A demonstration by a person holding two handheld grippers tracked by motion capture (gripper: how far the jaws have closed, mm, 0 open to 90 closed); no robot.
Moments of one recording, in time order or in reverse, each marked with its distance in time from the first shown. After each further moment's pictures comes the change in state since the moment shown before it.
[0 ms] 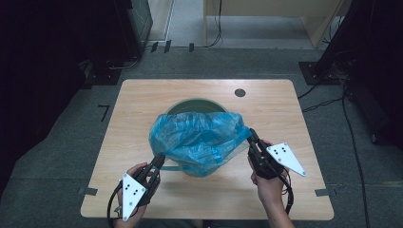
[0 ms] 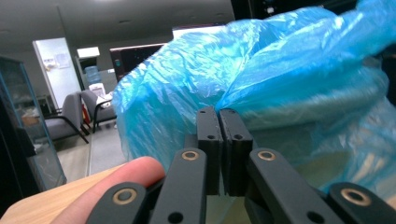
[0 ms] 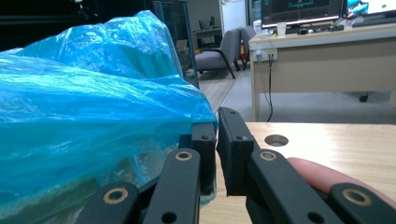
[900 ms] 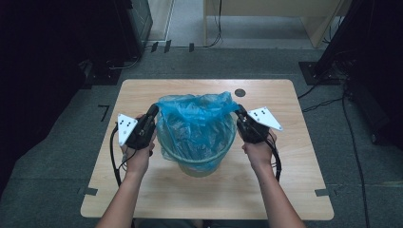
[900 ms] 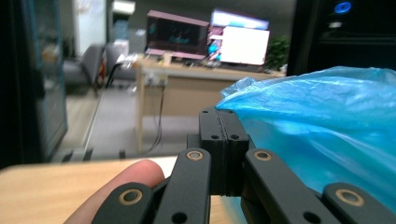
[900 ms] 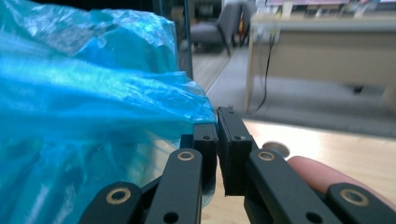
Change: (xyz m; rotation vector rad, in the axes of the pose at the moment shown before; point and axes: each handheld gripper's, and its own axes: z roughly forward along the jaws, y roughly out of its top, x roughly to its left) left arm 0.081 0.003 0.125 0.125 0.137 -0.354; right arm -0.009 0.018 0.099 0.160 -0.022 -0.075
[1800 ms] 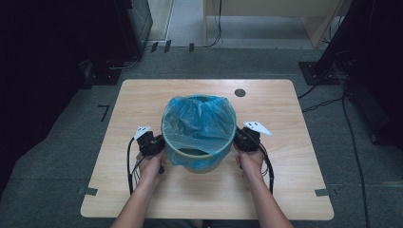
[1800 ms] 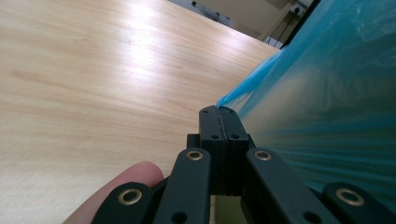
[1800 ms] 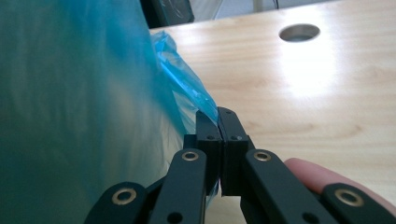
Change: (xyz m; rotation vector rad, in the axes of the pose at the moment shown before) left arm 0.024 -0.094 0.013 0.398 0.024 -0.309; right arm -0.016 -0.086 0.034 0.227 -0.005 0.201
